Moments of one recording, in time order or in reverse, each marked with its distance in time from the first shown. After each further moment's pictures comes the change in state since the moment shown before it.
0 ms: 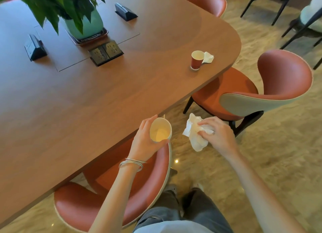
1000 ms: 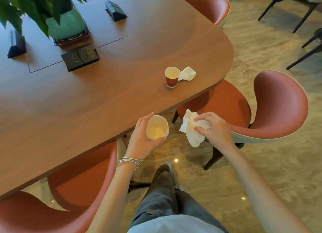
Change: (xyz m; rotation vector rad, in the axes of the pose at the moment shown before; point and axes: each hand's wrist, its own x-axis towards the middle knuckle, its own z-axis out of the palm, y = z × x) left_hand 0.159 0.113 0.160 0.003 0.101 -0.125; right_hand 0.192 0.152 -0.130 0.011 -0.153 -0.141
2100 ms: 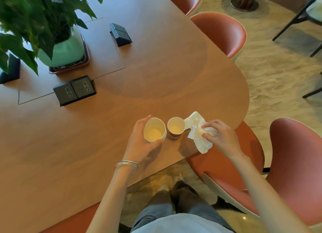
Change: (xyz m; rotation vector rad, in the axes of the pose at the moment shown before) left_hand 0.241 0.004 -0.022 -0.025 0.097 -0.059; right_hand 0.251 0.034 -0.023 -0.087 -0.041 0.018
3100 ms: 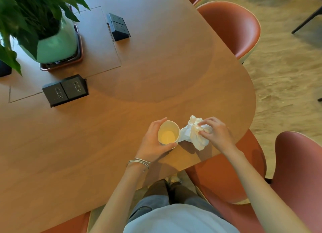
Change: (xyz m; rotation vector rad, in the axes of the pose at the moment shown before) left_hand 0.073 0.025 0.068 -0.070 -0.134 -0.050; right_hand 0.100 0.042 0.001 0.009 -0.130 0.013
